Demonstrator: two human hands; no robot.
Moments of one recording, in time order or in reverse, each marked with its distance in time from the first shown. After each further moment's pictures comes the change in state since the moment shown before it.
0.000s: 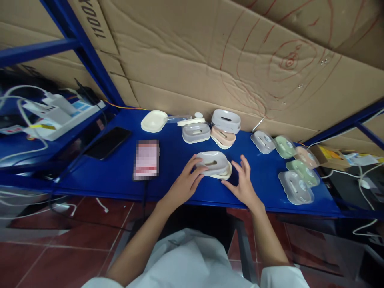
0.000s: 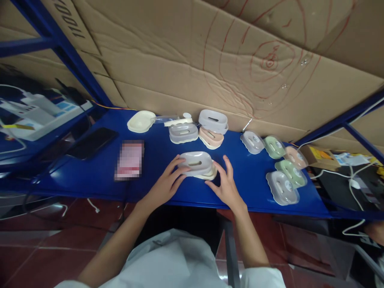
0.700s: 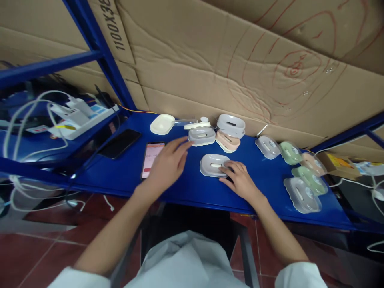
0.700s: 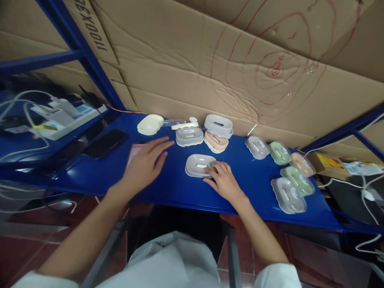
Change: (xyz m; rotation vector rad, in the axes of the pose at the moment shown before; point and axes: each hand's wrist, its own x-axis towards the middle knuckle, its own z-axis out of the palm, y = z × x) left_hand 0.043 -0.002 -0.092 0.351 0.126 -0.073; right_hand 0.048 -0.001 -0.002 -0.186 -0.238 -0.262
